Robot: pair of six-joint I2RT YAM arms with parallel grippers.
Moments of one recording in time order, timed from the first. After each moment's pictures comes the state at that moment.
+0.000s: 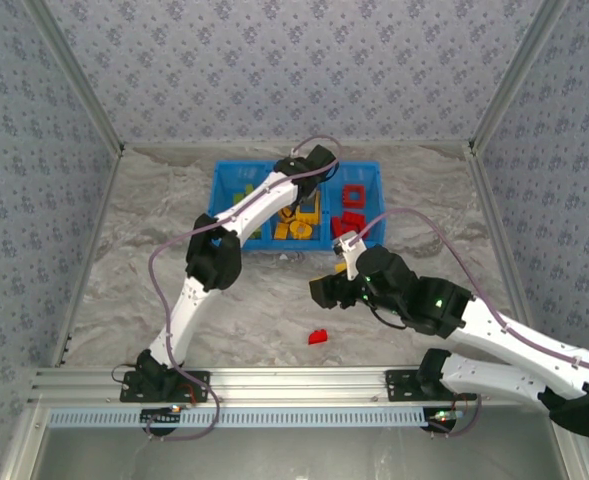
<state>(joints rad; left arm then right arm) -0.71 2.45 2.36 -1.06 -0.52 -0.52 1.02 0.88 0.87 -0.58 0.12 0.46</state>
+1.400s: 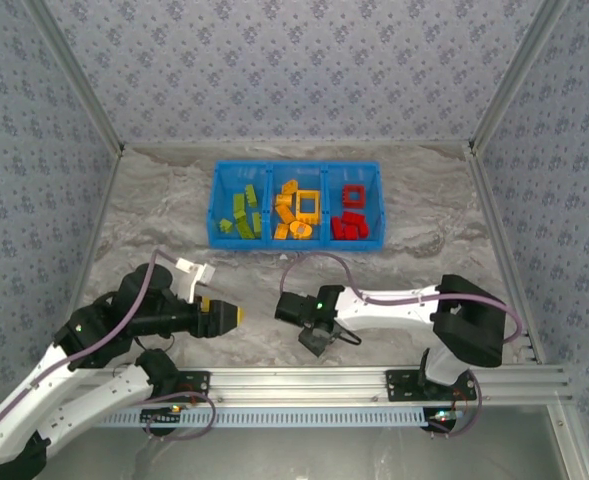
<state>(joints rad) -0.84 0.54 0.85 -0.95 0.32 -0.71 1.22 1.60 0.95 -0.85 0.18 0.35</state>
